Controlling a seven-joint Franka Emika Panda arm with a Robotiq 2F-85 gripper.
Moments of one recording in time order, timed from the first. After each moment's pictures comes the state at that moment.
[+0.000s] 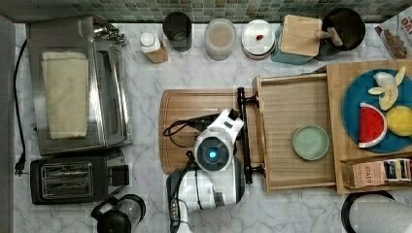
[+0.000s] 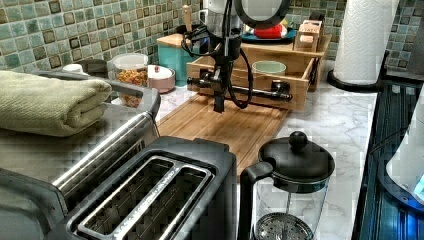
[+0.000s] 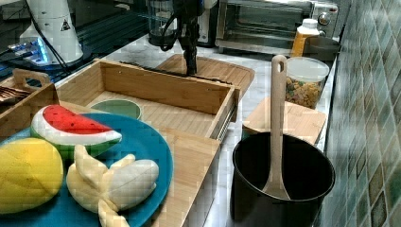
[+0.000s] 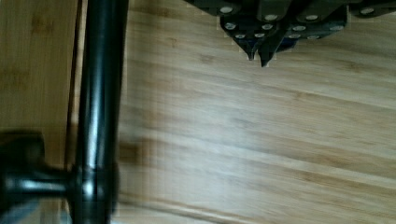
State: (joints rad) arm 0.00 0.07 0.02 -2.54 -0.12 1.14 -0.81
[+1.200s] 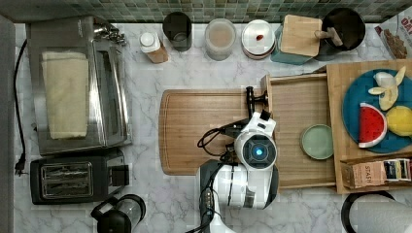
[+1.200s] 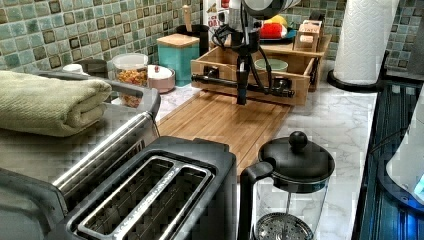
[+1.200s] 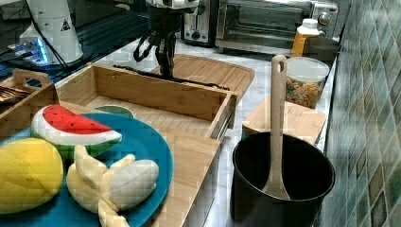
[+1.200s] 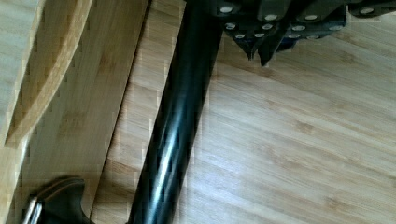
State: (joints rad) arm -0.14 0.07 -0.03 -2.54 -0.06 1.07 -1.22
